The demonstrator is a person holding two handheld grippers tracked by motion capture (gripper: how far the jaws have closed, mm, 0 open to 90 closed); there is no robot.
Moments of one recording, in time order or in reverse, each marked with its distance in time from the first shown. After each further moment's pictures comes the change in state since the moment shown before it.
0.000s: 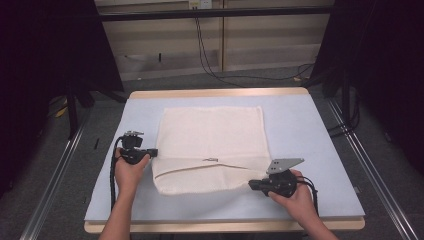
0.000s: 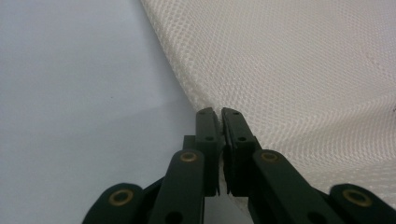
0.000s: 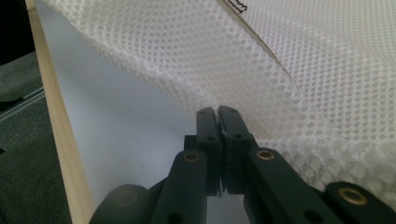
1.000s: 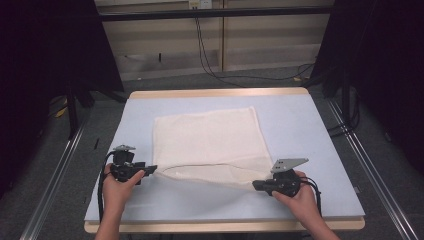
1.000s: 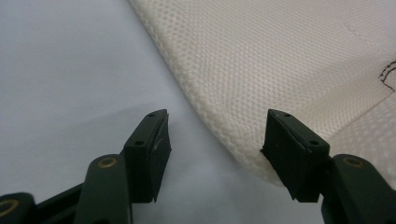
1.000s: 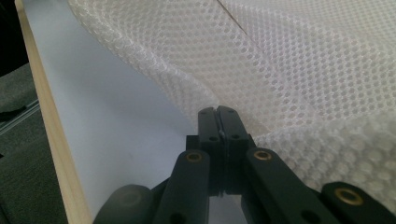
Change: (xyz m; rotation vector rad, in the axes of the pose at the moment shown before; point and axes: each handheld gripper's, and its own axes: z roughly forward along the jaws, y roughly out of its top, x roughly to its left) left arm -0.001 -0.039 -0.025 0.039 -0.093 -0.024; right arm -0.009 -0.010 -0.002 0.007 -0.006 0.072
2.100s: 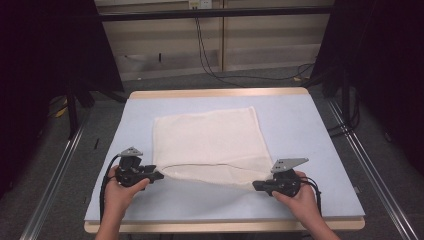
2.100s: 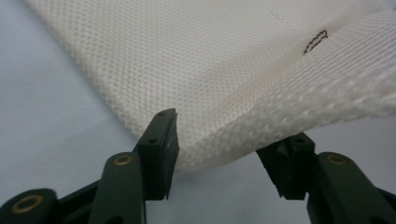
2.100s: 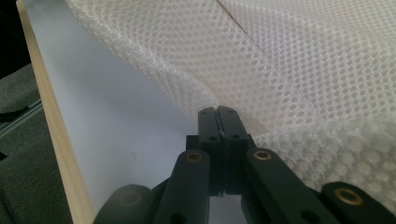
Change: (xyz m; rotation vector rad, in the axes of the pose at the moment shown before) left arm -0.023 -0.004 -0.010 -0.011 -0.103 0.172; right arm 0.001 0.000 -0.001 0.006 0.002 0.007
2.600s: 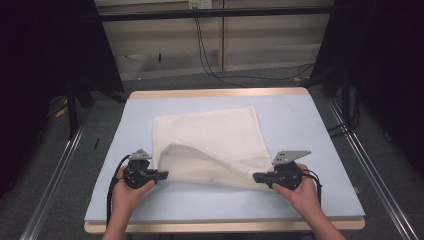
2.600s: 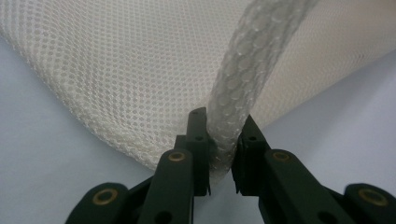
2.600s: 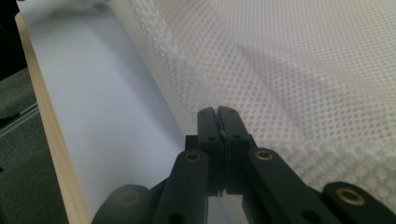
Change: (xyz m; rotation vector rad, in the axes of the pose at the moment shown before) left arm -0.014 0.000 0.015 0.022 -0.012 0.079; right arm -0.001 0.021 -0.010 -0.028 -0.025 -0.014
